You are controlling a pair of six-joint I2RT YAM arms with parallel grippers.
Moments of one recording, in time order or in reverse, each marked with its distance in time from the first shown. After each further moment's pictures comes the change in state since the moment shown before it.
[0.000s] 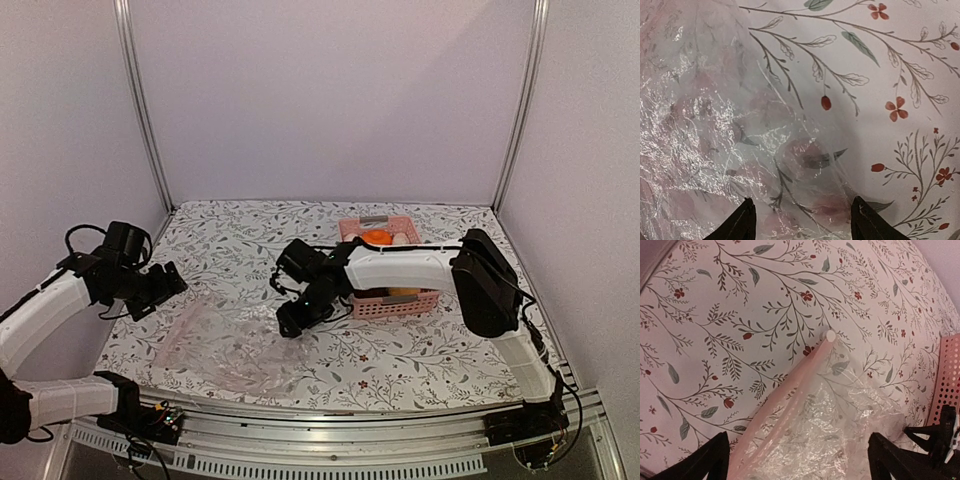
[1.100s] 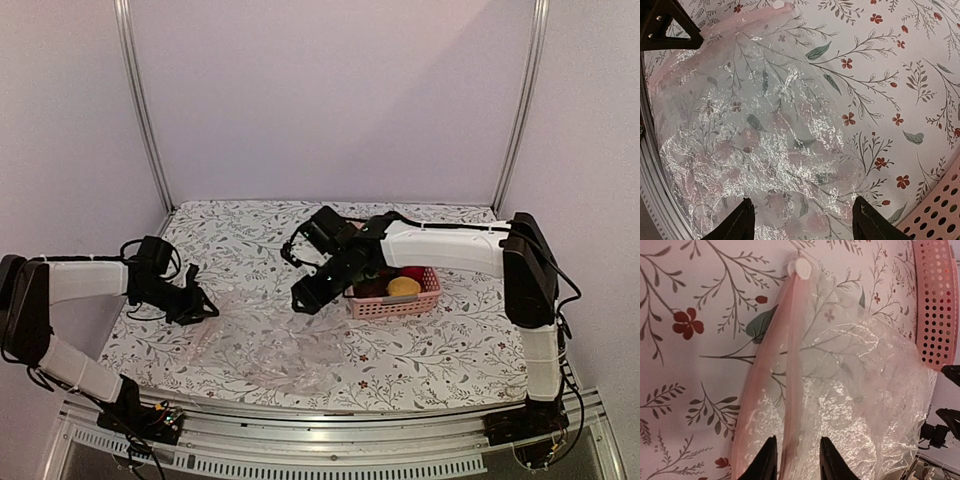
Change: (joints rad) left arm 0.042 0.402 -0.090 0.332 0.507 0.279; right arm -0.058 -0.225 -0.151 0.037 0.004 -0.171
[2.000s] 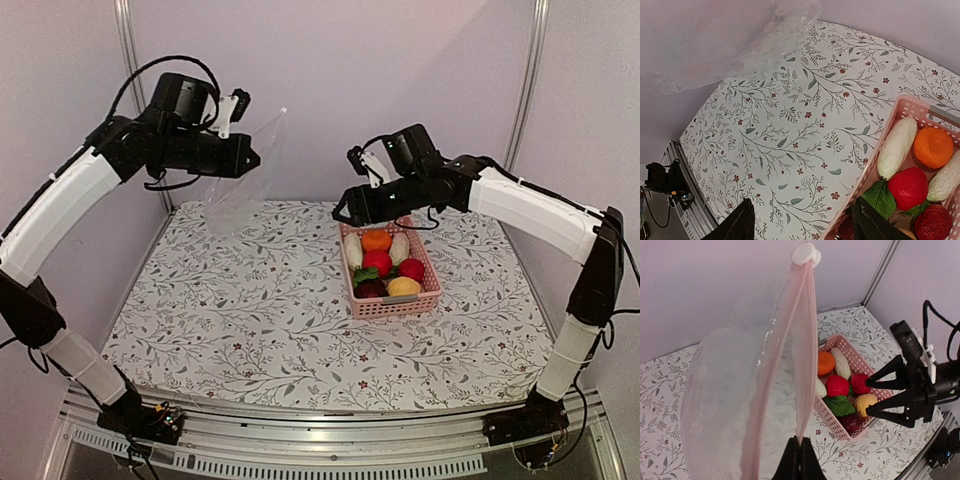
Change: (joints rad) left arm -0.479 0.139 1.205 -0.428 -0.518 0.189; right arm -0.225 -0.339 -0.035 0.060 -0.052 0.129
